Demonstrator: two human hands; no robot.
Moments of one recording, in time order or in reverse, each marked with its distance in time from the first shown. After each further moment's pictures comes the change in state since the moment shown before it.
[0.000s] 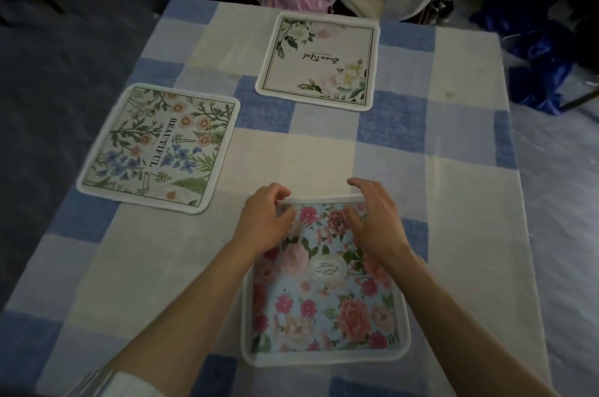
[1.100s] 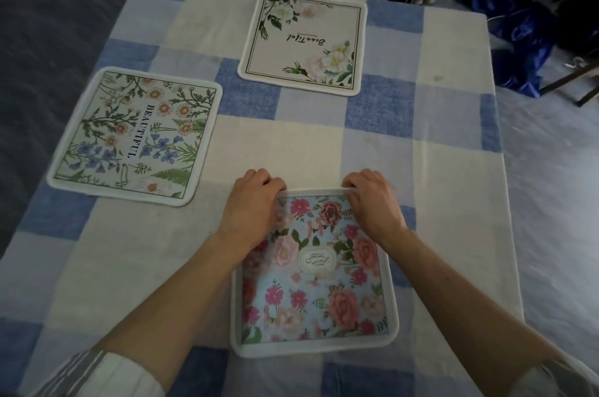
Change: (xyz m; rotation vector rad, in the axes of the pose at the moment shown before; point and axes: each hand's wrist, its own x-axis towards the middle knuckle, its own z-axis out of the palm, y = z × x) left_hand 0.002 0.009 -0.005 0.422 0.031 0.345; right_hand 0.020 0.019 -0.007 -0.306 -0.044 -0.077
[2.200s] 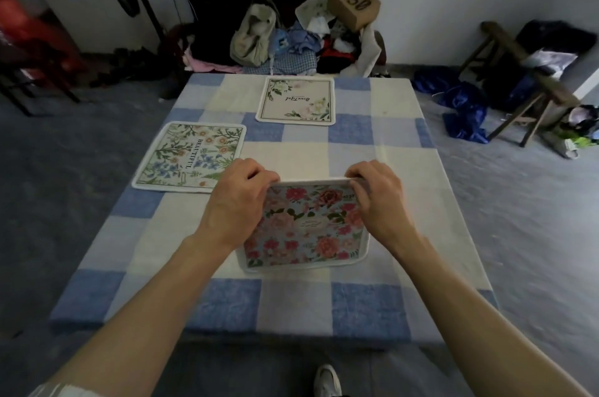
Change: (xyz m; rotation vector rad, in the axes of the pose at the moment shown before) left_hand -0.213 0.082 -0.154 0.048 0.420 0.348; right_hand -0.228 -0.120 -0.096 0.137 0.524 -0.204
